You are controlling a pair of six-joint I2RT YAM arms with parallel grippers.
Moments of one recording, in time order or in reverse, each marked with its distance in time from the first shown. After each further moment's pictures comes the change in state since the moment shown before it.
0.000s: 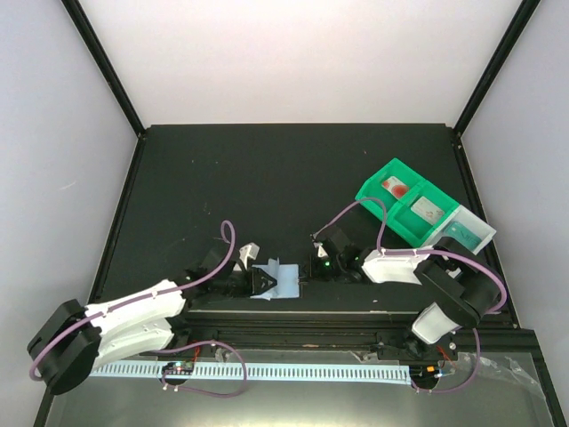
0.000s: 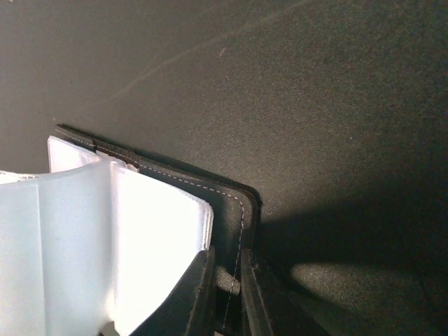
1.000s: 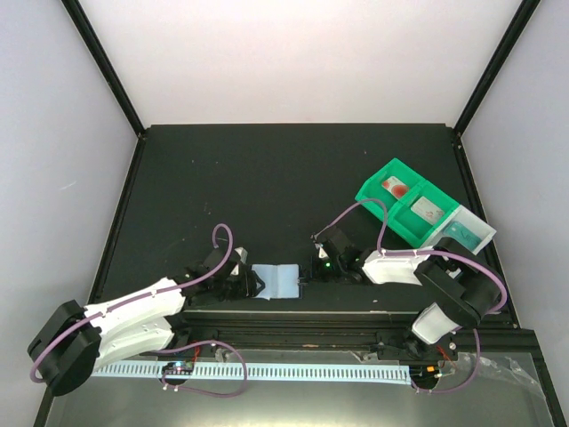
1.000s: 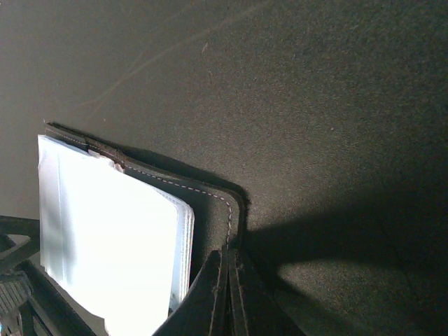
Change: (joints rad) left arm 0.020 -0.016 0.031 -0.283 -0.193 0.040; right arm 0.004 -0.003 -0.010 -0.004 0.018 0.017
